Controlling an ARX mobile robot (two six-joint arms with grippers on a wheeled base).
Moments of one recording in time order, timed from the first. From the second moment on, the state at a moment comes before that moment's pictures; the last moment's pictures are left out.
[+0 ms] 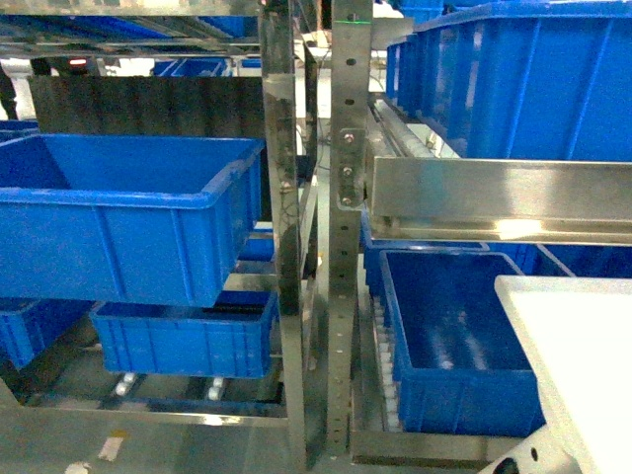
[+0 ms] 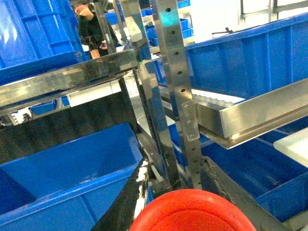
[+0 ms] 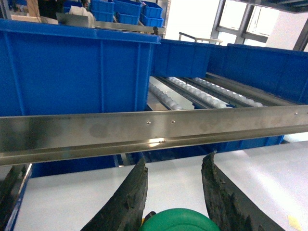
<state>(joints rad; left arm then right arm) -0.16 0.91 0.19 0.79 0.15 0.21 -0.56 1.00 0.26 0.75 -0.22 -0.10</state>
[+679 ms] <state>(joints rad) -0.16 0.91 0.19 0.79 0.15 0.21 -0.56 0.99 0.26 0.75 -0.22 -0.10</state>
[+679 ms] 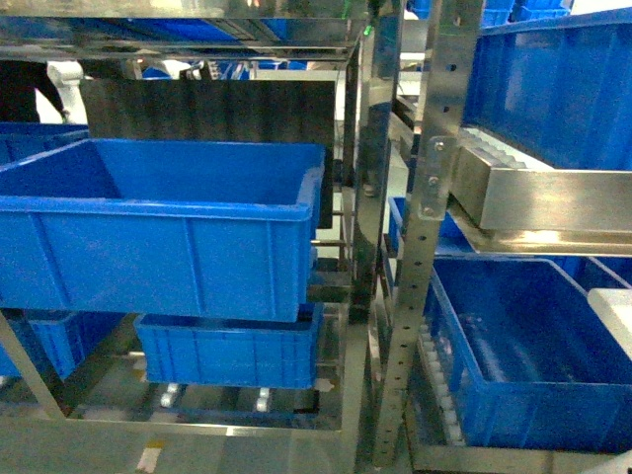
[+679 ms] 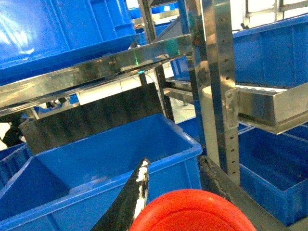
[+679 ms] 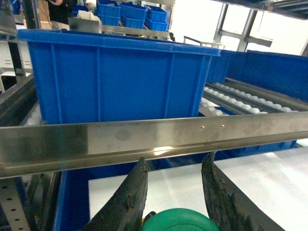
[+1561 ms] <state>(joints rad) -0.16 0.91 0.19 0.79 0.15 0.21 -0.56 0.99 0.26 0.75 -0.22 -0.10</state>
